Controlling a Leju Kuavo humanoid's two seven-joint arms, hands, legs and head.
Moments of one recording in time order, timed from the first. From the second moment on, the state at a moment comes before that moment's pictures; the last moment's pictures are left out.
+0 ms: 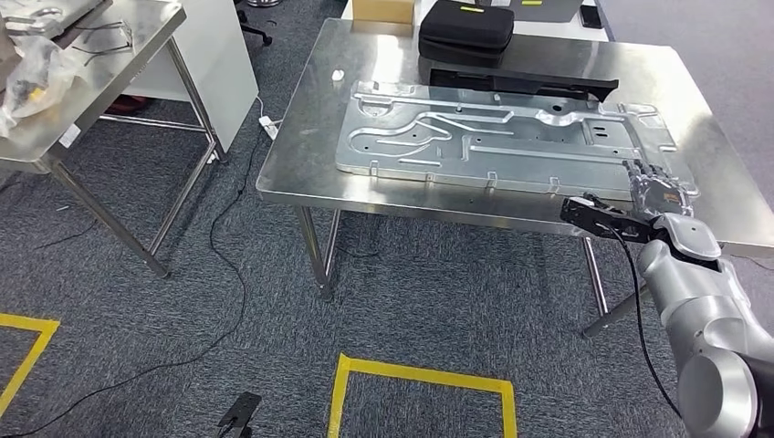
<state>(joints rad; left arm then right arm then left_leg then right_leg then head) -0.27 -0.17 1.18 -0.21 -1.54 0.09 -0.07 -1.02 -0.30 -0.05 -0.34 1.51 -0.15 -0.25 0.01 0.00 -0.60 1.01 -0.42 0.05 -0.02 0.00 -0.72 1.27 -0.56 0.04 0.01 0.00</state>
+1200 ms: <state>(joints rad) -0.27 -0.17 1.20 -0.21 -1.54 0.09 -0.08 -1.00 -0.30 -0.05 -0.34 1.51 -0.16 -0.24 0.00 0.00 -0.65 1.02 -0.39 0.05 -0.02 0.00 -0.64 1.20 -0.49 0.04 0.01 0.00</state>
